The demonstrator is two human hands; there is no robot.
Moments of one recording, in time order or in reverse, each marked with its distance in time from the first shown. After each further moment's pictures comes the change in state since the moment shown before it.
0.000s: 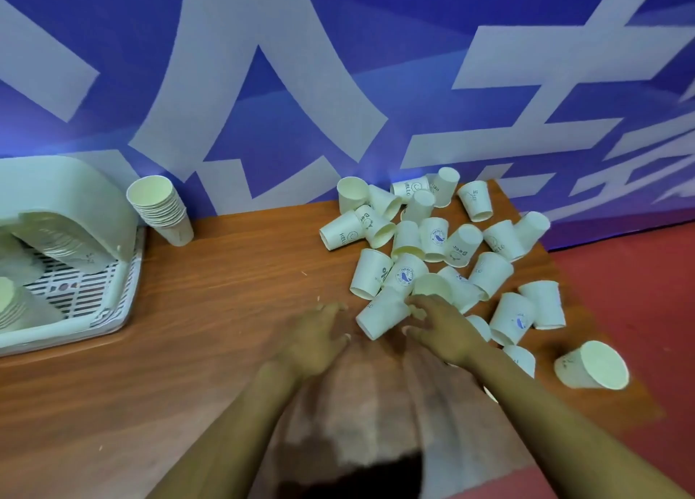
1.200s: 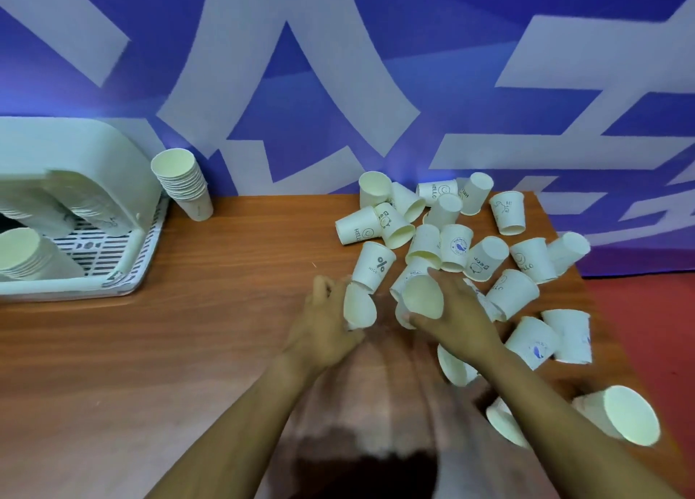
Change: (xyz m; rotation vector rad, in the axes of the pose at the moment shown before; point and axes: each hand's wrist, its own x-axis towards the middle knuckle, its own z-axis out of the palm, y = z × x) left_hand 0.010 0.021 0.020 -0.050 0.309 -0.020; right_hand 0.019 0.003 -0.026 -0.027 0.141 -0.088
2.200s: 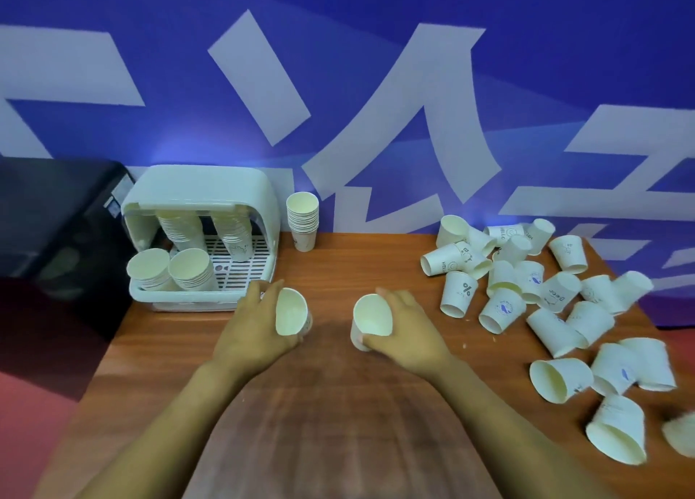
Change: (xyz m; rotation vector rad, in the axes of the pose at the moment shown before) left_hand -0.127 -0.151 -0.222 0.108 0.198 -0.137; right_hand -0.049 -0.238 0.107 0.074 -0.060 -0.205
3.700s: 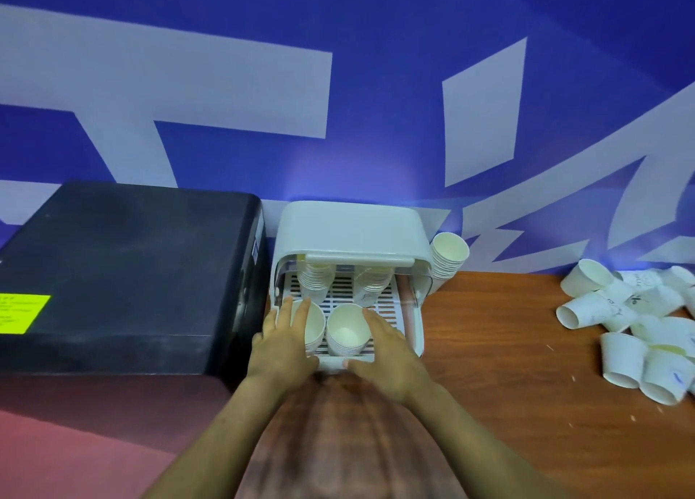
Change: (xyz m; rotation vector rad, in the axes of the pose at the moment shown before) left_hand 0.116 -0.259 -0.111 0.253 -0.224 -0.097; right_hand 0.169 -0.222 0.213 -0.017 -0.114 0.029
